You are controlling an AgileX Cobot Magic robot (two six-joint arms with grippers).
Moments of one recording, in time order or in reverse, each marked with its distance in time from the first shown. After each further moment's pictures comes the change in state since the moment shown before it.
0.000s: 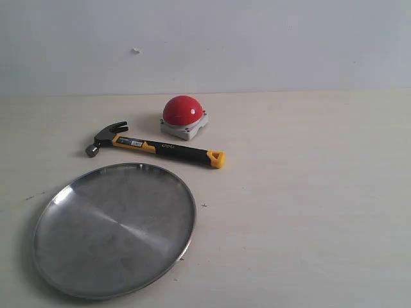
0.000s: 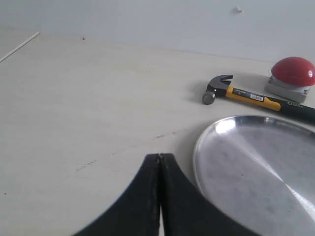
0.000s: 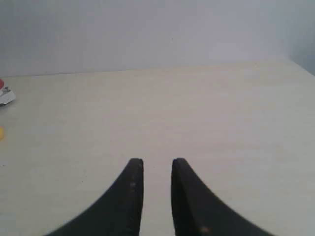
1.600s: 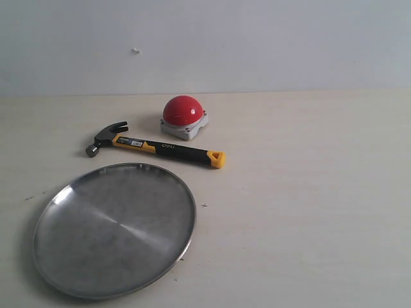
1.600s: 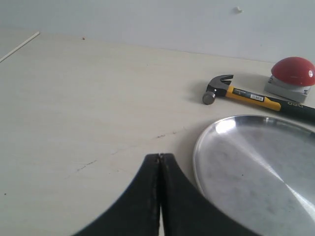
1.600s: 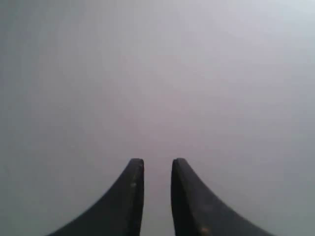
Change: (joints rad) left arm 0.000 0.000 0.000 0.000 0.000 0.000; right arm 0.000 0.308 -0.367 0.036 -0.824 0.486
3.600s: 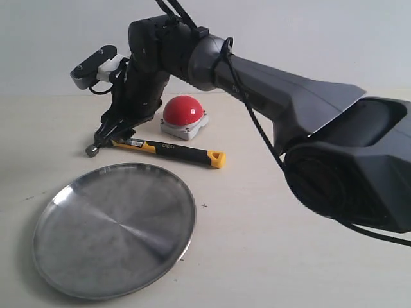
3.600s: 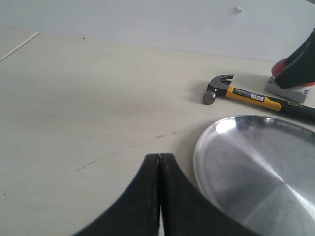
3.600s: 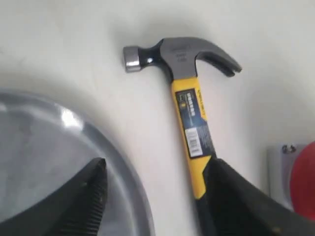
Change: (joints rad) left arm 0.000 0.000 0.000 0.000 0.001 0.000; right arm 0.833 2.182 -2.078 -0.144 1.537 -0.689
